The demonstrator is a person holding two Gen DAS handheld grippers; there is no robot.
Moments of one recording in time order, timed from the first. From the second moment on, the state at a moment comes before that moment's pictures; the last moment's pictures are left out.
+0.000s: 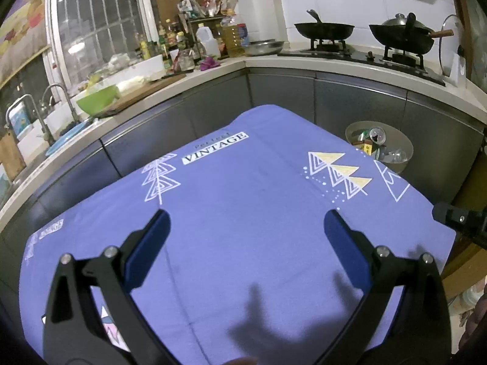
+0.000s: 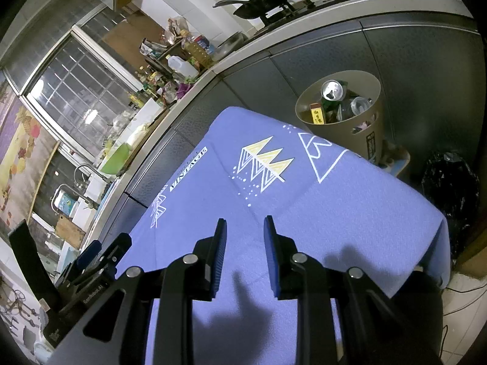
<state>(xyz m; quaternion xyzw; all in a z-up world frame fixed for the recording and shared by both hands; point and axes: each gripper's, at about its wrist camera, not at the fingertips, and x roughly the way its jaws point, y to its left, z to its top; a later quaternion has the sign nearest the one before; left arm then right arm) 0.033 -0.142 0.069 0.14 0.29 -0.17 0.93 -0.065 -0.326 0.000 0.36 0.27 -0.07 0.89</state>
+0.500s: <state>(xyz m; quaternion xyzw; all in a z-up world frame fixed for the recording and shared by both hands) 0.033 -0.140 0.070 0.14 0.30 -0.17 0.93 -0.066 -0.327 0.000 0.36 0.27 -0.07 0.89</state>
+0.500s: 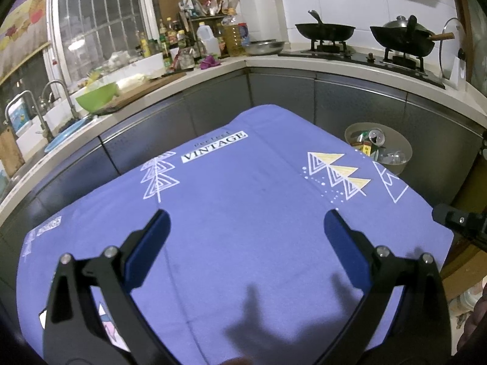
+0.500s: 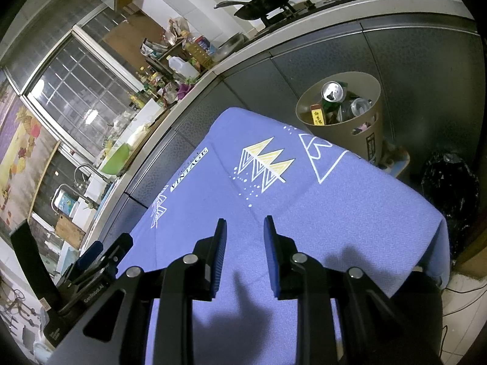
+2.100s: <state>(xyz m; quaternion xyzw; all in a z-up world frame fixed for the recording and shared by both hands) 0.030 -0.150 0.056 0.16 0.33 -0.17 0.92 -0.071 -0.323 -0.001 0.36 0.27 -0.07 0.89</state>
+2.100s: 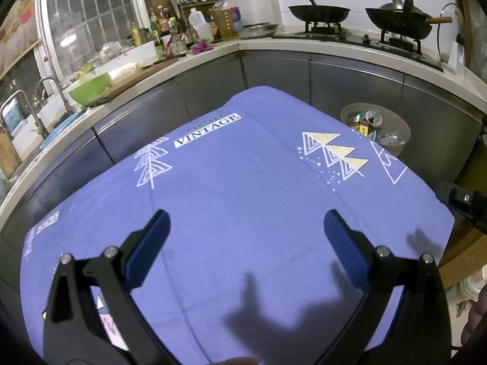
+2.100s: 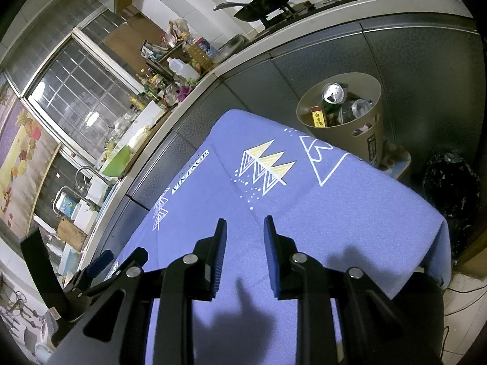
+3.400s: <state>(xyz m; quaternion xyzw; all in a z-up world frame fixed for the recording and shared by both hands) 0.031 -0.155 0.048 0.16 0.34 -0.18 0.91 -0.069 -0.328 -0.001 0.37 0.27 -0.07 0.89</state>
